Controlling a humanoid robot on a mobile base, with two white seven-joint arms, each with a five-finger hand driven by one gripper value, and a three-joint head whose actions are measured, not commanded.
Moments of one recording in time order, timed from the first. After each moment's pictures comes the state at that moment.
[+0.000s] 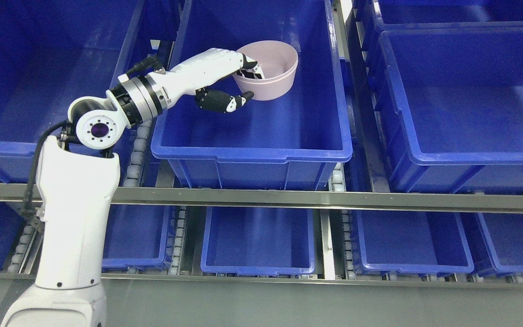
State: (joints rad) left arm -0.91 0.07 -0.03 -1.35 -0.61 -0.44 -0.86; right arm 0.00 0.00 0.00 0.00 0.02 0.03 0.01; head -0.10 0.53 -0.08
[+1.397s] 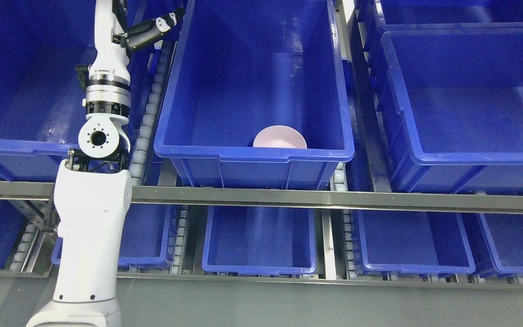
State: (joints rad) left arm -0.84 0.01 0.03 -1.33 -0.06 -0.10 0.09; right arm 0.00 0.00 0.00 0.00 0.00 0.03 0.01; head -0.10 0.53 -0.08
